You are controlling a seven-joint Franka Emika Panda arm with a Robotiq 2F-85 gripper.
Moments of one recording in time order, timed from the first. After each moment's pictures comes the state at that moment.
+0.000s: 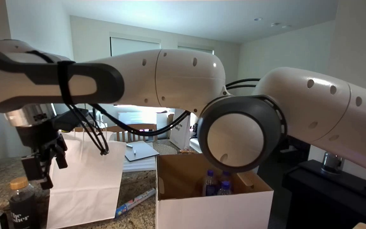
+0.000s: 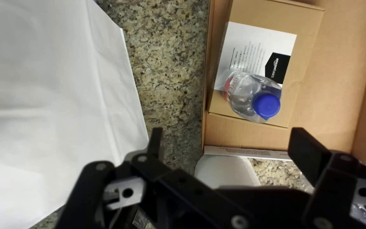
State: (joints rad) arm 0.85 1.21 0.08 -0.35 -0.22 1.49 -0.42
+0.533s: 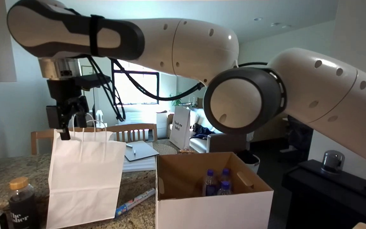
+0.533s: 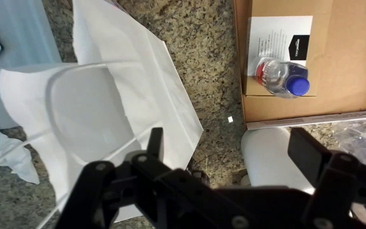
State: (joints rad) arm 0.76 1.07 0.06 -0.35 -0.19 1.44 -0.33
